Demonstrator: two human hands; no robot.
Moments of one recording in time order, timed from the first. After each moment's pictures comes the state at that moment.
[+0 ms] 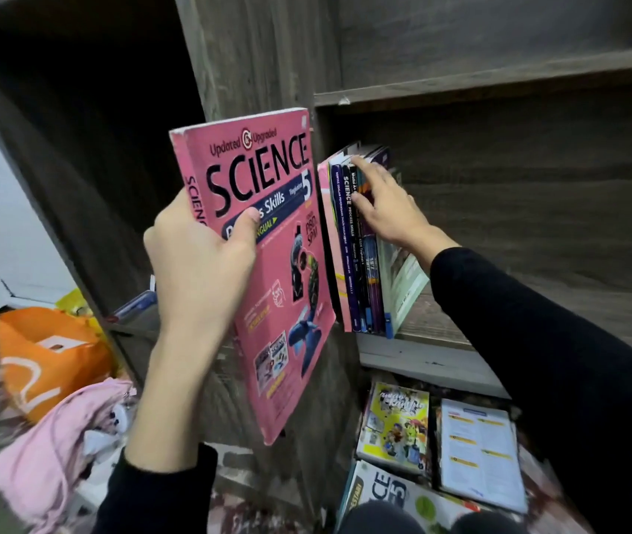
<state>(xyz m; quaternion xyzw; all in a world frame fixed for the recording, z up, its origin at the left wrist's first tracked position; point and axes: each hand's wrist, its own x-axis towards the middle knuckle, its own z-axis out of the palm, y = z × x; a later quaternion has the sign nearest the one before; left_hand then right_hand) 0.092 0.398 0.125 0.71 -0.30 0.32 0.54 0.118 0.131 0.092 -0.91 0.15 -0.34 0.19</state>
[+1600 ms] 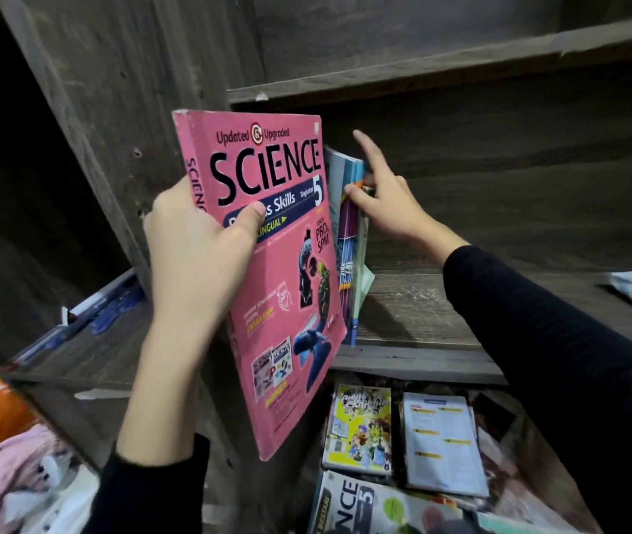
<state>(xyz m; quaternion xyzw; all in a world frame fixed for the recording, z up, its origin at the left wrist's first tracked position) 0.090 0.319 0.128 0.72 -0.36 0.22 0.55 0.065 0.070 0.086 -0.86 0.12 -0.38 0.32</state>
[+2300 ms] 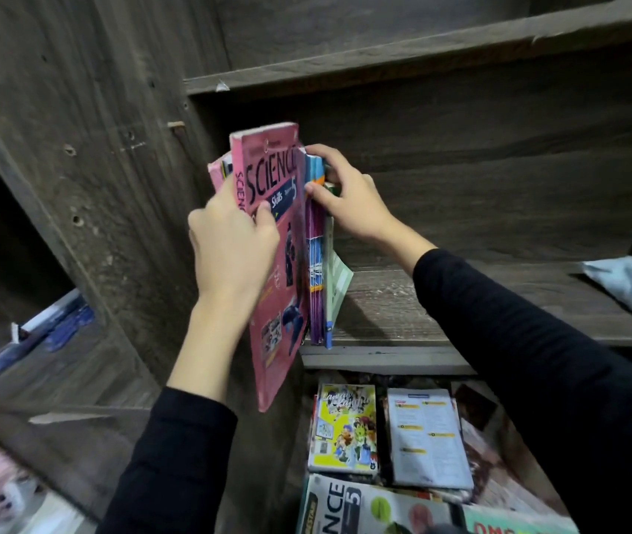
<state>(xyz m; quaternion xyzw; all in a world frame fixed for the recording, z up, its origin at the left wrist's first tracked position) 0.114 0.251 0.100 0.74 -0.39 0.27 0.49 0.077 0.072 0.081 -0.84 0.10 -0.42 0.33</state>
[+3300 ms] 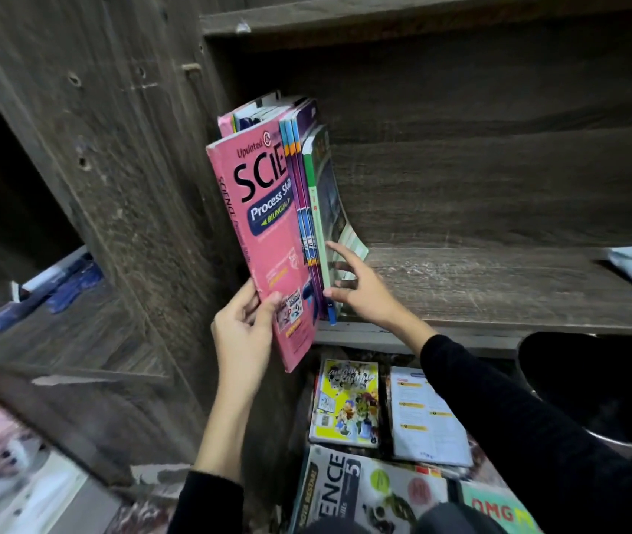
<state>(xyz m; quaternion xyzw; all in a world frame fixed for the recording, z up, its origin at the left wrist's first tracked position) 0.144 0.279 -0.045 0.64 -0.34 -0.01 0.69 0.081 0.095 -0.072 -0.78 0.17 -0.26 0.54</state>
